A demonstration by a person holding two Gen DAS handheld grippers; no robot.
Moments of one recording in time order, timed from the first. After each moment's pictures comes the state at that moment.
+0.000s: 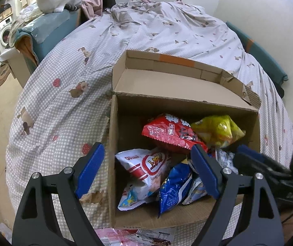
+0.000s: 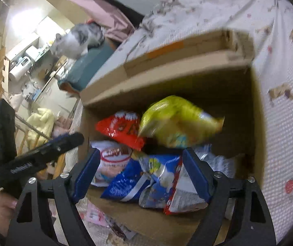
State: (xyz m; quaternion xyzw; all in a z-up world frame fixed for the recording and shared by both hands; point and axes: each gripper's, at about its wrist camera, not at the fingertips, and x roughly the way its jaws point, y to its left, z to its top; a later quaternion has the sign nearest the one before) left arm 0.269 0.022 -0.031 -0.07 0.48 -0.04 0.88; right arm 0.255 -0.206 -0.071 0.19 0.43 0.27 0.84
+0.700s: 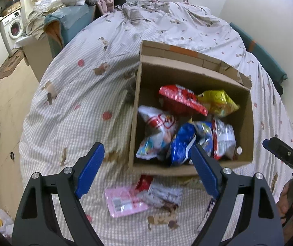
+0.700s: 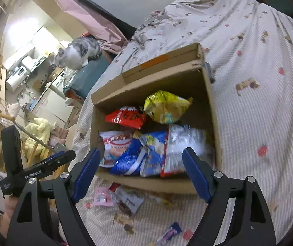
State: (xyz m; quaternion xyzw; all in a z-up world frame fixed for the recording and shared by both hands) left arm 0.182 0.047 -0.017 -0.08 0.48 -0.02 0.87; right arm 0.178 -0.251 -0.039 0.22 0.43 0.22 0.85
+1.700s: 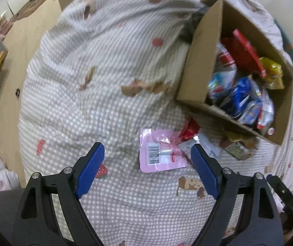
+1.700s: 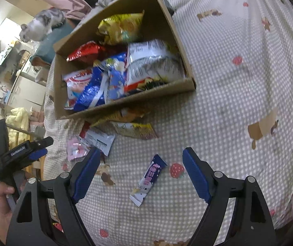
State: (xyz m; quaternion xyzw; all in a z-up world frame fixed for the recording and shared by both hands) left arm 0.146 0.102 -0.108 -0.17 0.62 0.07 0.77; right arm 0.117 -0.243 -0.109 0.21 0.57 0.14 0.78
